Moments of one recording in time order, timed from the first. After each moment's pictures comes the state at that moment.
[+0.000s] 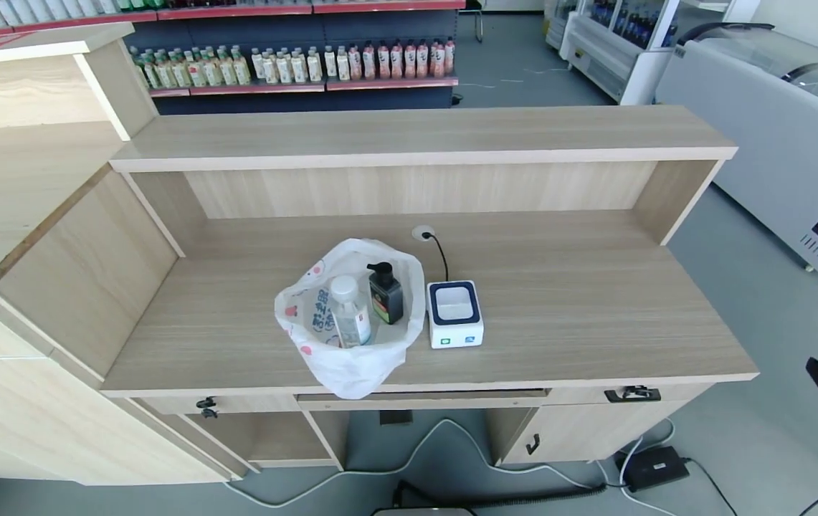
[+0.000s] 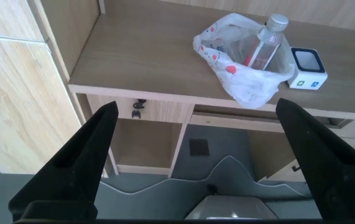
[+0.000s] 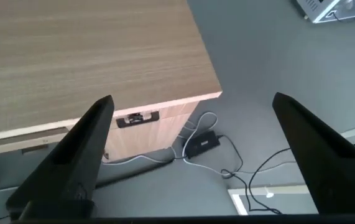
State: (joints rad) left arm 0.00 0.00 0.00 -0.04 -0.01 -0.14; right arm -0.25 1.06 -0.13 -0.81 -0.04 -0.15
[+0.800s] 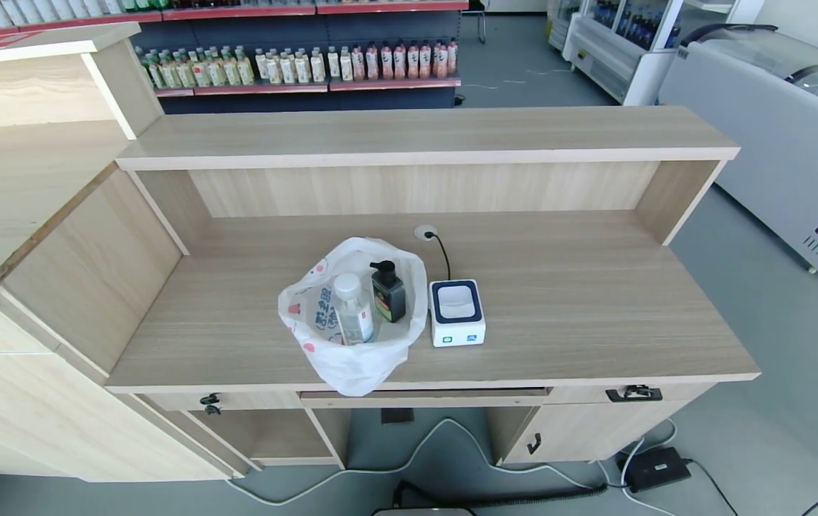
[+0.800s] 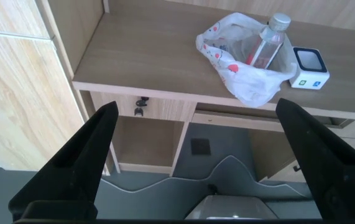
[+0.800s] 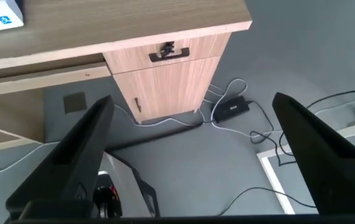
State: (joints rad) left arm 0.00 0.00 0.00 -0.04 -0.01 -0.14; right arm -0.06 0.26 0.00 -0.08 -0.14 -0.01
